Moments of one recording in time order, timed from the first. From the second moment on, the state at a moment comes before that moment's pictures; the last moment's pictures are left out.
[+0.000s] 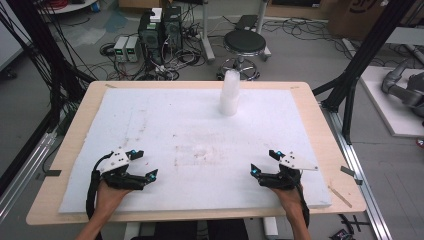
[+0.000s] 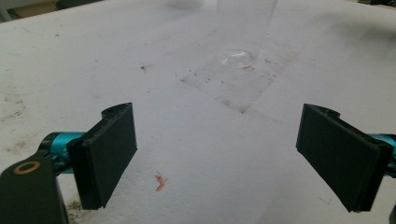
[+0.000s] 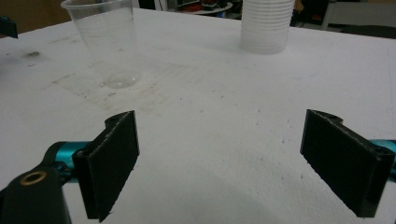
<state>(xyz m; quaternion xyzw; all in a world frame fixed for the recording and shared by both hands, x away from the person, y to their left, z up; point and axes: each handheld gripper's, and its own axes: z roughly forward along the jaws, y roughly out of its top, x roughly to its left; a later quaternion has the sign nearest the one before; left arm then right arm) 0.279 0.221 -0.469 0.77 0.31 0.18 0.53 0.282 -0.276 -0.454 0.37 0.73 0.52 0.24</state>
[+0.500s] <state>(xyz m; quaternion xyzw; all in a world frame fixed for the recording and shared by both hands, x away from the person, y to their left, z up) 0.280 0.223 -0.469 0.76 0.32 0.18 0.54 0.283 -0.276 -0.454 0.37 0.73 0.52 0.23</state>
